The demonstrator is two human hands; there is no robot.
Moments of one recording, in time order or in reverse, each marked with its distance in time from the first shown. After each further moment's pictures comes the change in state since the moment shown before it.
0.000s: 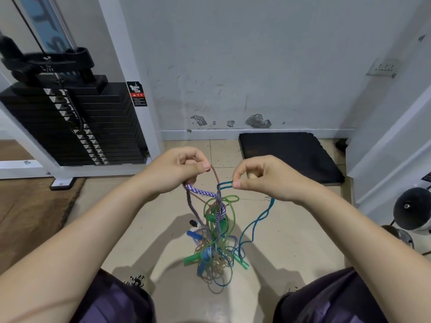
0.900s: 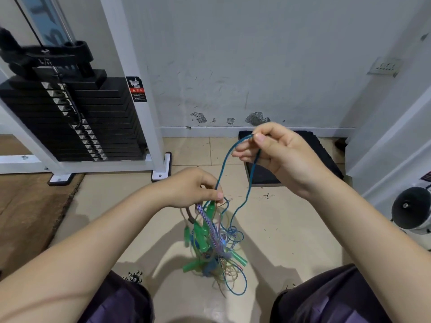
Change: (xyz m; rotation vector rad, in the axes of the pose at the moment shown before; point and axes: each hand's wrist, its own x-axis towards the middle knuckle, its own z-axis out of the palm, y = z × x) left_hand 0.005 -0.011 0.027 0.356 -0.281 -0.029; right_hand -0.008 -0.025 -0.007 0.783 0.185 -0.140
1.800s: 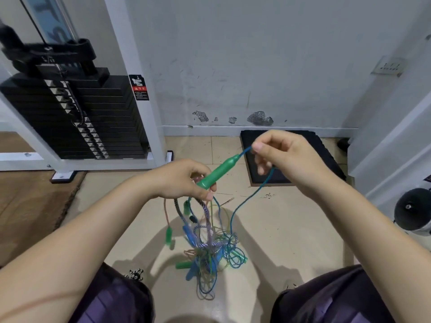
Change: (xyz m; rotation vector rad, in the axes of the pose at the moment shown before) left_hand -0.008 -0.008 -0.021 0.045 0.018 -0.028; right_hand 0.001 0.000 -0.009 -0.450 0.077 -0.019
